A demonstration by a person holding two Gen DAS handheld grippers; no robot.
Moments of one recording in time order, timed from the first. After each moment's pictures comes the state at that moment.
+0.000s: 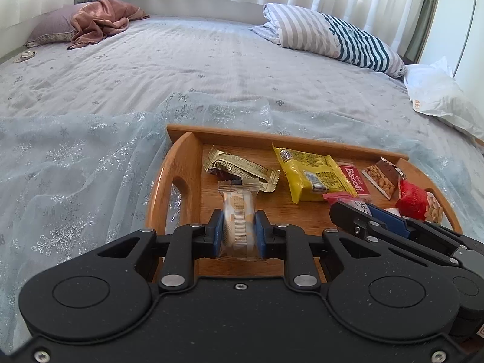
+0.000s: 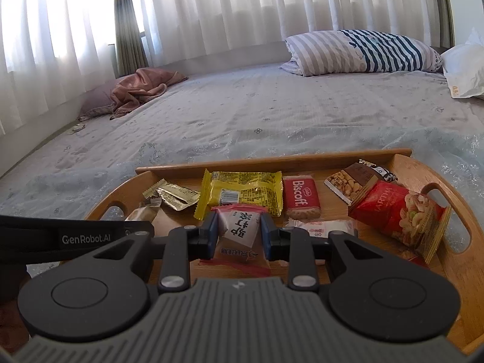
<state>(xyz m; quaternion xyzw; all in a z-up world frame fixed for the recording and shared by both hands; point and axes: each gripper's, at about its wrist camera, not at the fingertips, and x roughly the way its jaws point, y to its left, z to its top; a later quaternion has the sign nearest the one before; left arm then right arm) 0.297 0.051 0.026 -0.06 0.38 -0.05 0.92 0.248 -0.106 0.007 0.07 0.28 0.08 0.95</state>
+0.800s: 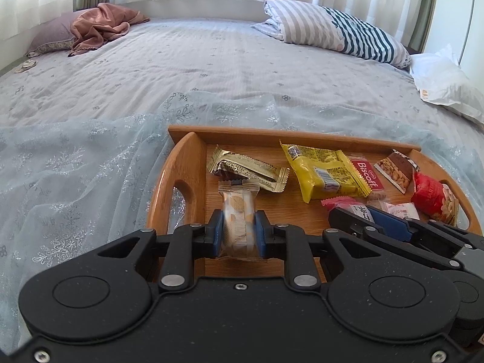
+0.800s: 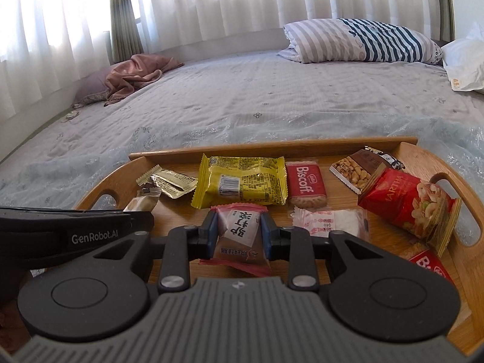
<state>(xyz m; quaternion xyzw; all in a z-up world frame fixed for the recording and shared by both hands) 0.306 0.045 0.020 -0.04 0.38 -0.04 0.92 0.257 -0.097 -0.002 0.06 0.31 0.08 0.95</state>
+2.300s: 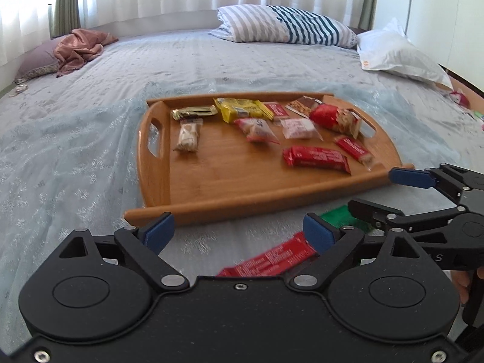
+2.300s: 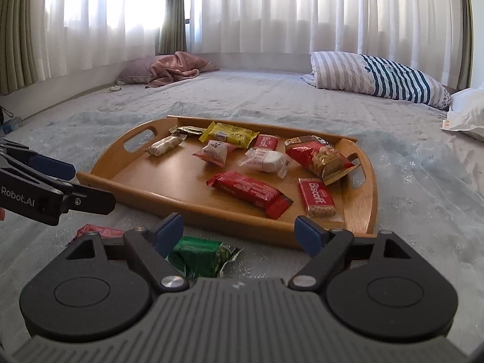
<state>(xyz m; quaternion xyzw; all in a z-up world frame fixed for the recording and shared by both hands) 0.113 0.014 0.055 0.02 0.36 -0.11 0.92 0.095 -0.176 0.016 -0.03 0.27 0.14 0.95</state>
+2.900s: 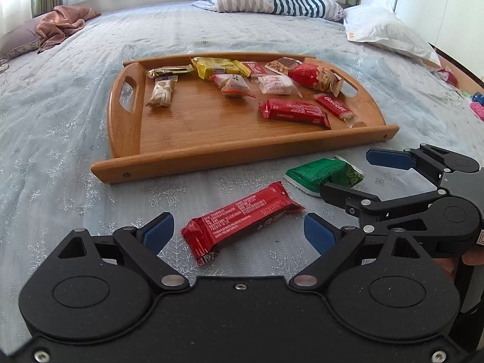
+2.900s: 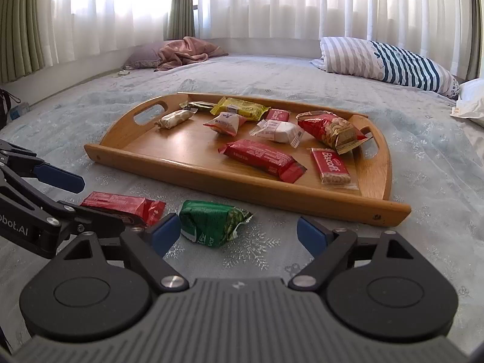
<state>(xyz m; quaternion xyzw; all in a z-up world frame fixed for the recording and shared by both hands) 0.103 0.004 0.029 0.02 0.41 -0.14 0.90 0.087 -0.173 -0.005 -0.03 0.29 0.16 0.94</state>
